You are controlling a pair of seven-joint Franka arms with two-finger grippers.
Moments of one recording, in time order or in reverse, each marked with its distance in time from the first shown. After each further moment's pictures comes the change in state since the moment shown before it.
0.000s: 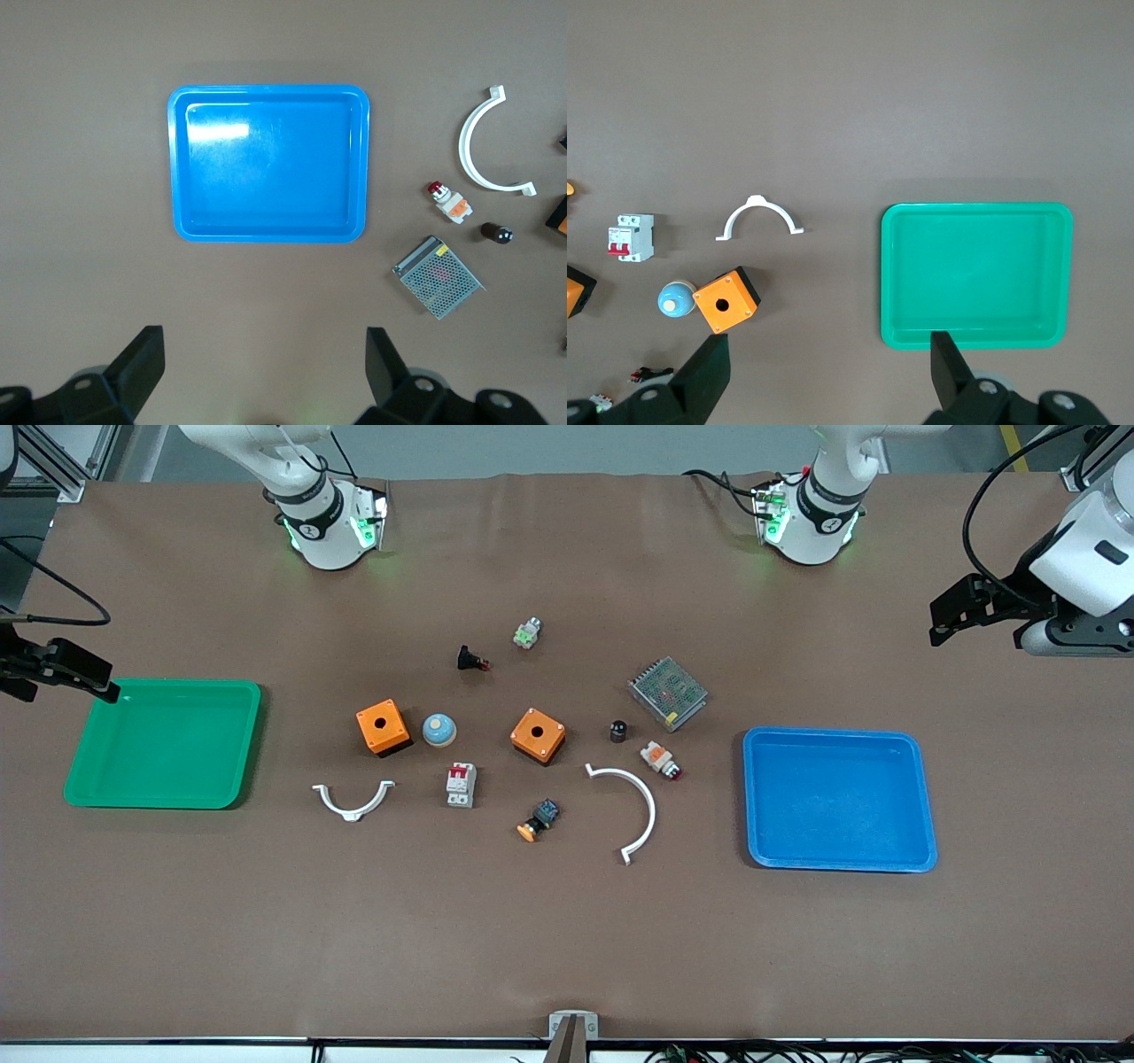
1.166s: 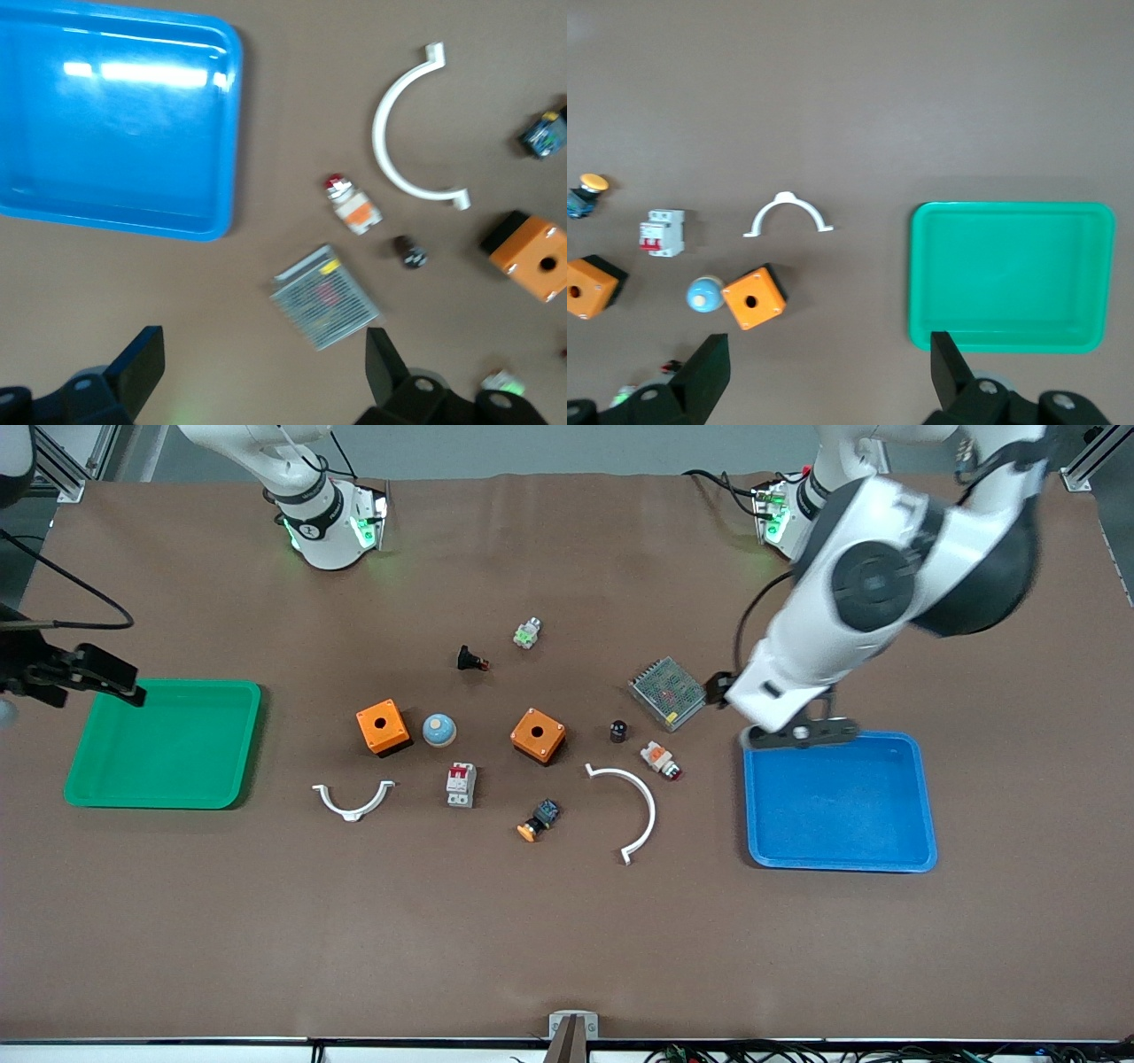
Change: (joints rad) left arm -0.285 0.325 -0.113 -0.022 0.000 0.228 -0.549; right arm 0.029 0.031 0.012 -0.001 0.065 0.001 0.049
